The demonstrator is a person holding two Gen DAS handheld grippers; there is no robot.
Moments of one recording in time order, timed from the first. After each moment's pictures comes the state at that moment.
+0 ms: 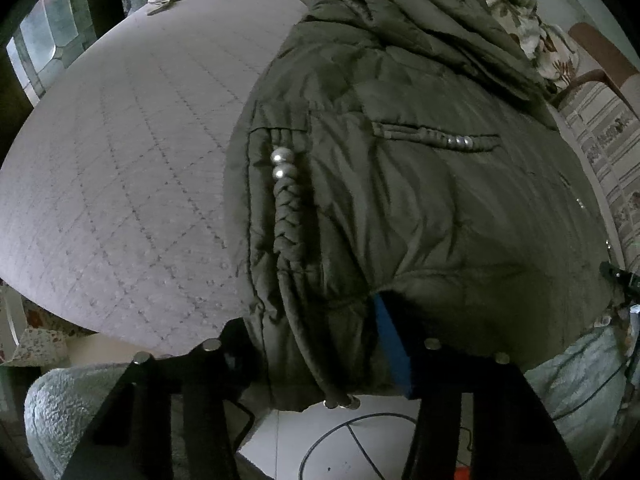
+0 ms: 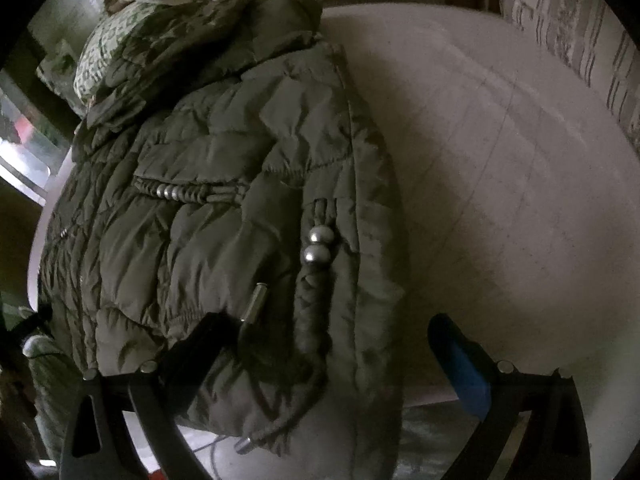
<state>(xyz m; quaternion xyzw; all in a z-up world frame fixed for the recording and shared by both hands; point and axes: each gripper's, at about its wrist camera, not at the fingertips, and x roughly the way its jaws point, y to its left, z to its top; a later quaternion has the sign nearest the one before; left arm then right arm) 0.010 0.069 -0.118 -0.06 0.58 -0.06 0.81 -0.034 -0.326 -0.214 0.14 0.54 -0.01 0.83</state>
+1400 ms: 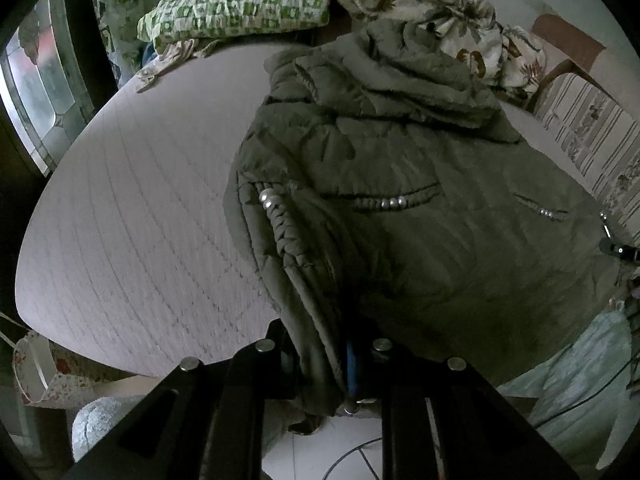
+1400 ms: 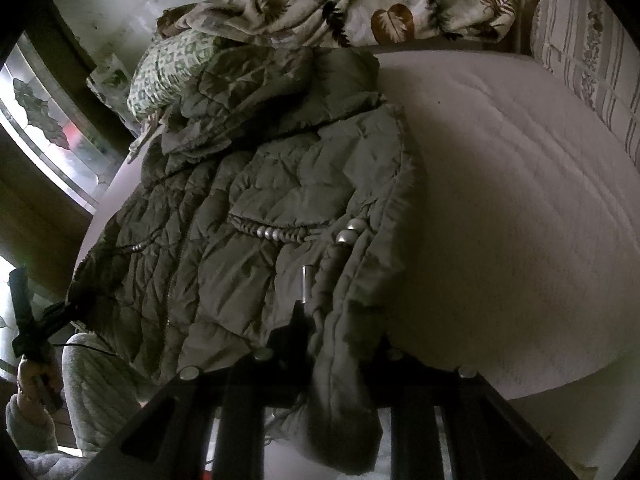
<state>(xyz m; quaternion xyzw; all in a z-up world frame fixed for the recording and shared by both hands) 0.002 0.039 -0.060 0.00 0.49 -0.08 0.87 -0.048 -0.296 -0.143 0.14 0.48 0.05 0.87</state>
